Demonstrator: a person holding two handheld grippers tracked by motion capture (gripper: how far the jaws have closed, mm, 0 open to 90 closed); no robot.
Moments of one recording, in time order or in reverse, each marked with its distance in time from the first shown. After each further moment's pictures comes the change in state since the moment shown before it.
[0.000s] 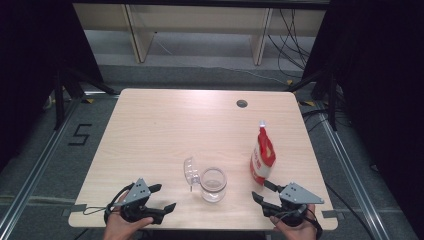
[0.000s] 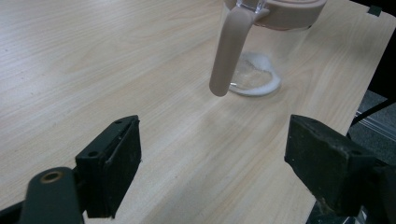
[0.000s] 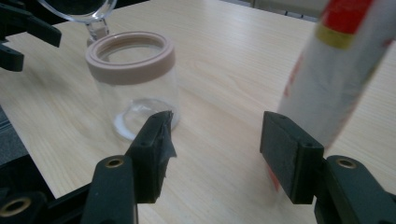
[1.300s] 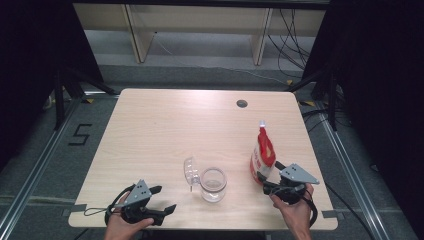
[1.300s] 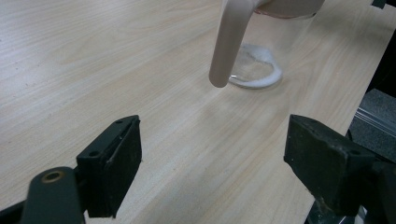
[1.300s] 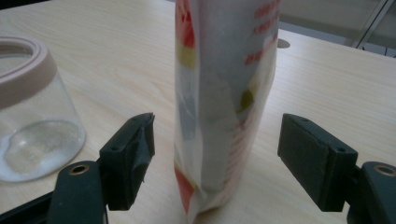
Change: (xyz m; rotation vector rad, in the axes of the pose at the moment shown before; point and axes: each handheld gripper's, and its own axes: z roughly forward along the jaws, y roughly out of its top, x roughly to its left) left arm 0.000 -0.004 0.002 0.012 0.004 -0.004; right arm -0.041 0.012 0.038 -0.026 -0.179 0.002
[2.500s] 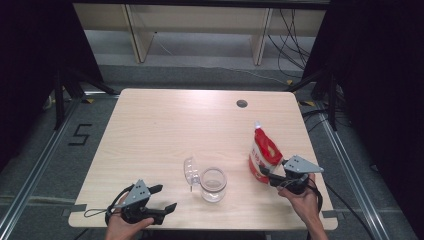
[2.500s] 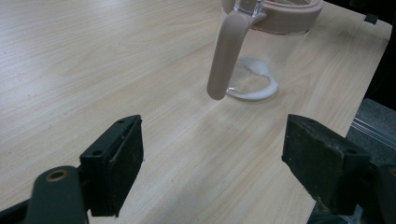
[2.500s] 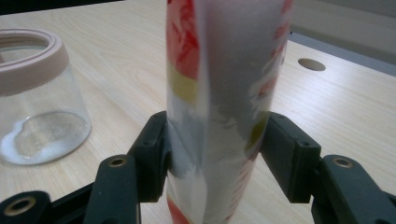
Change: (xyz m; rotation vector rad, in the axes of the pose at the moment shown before) left arm -0.003 0.000 0.000 -0.045 -0.006 -0.006; right arm -0.037 0.001 0.015 -0.024 0.195 -0.117
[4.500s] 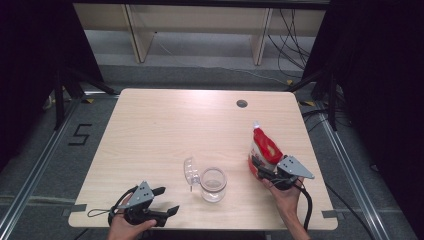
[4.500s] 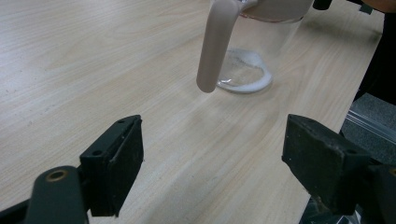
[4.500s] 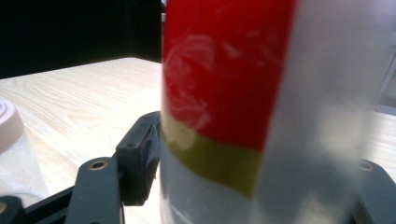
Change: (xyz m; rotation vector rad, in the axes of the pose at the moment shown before) left arm -0.003 -0.003 0.006 0.021 -0.018 0.008; right arm 0.013 -0.008 0.033 -0.233 -0.141 0.073
